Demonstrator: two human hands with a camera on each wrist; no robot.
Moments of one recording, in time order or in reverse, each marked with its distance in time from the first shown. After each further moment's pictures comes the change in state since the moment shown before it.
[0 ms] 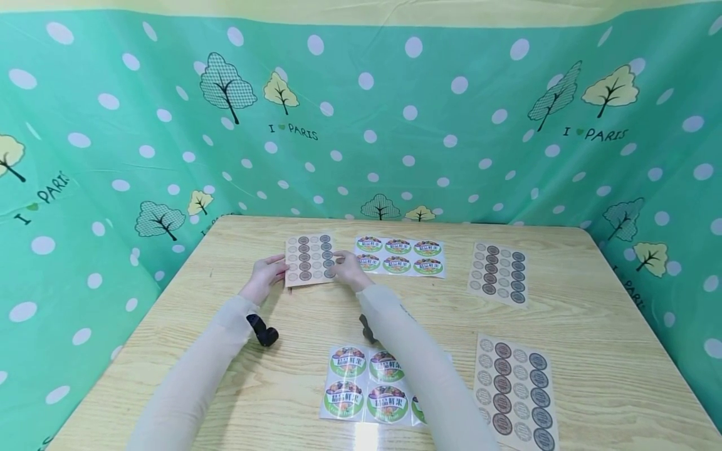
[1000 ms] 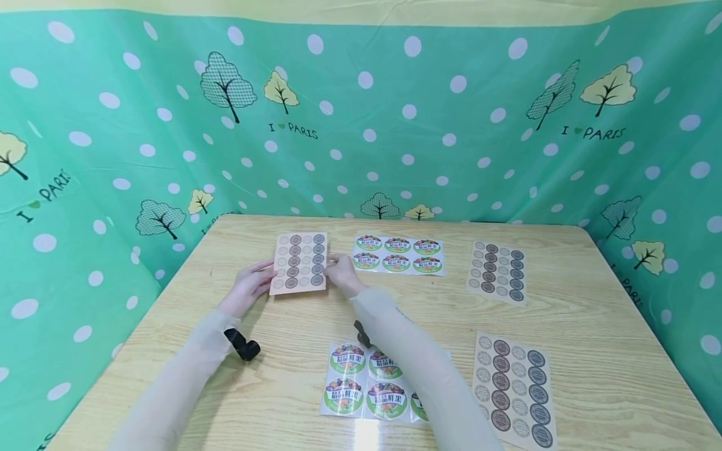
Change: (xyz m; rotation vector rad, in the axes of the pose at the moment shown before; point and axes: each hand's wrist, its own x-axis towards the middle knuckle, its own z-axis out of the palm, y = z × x) left_hand -0.053 0.018 -0.028 -0.084 -0.058 -0.086; right_hand -0.010 -0.002 0.018 0.102 0.053 -0.018
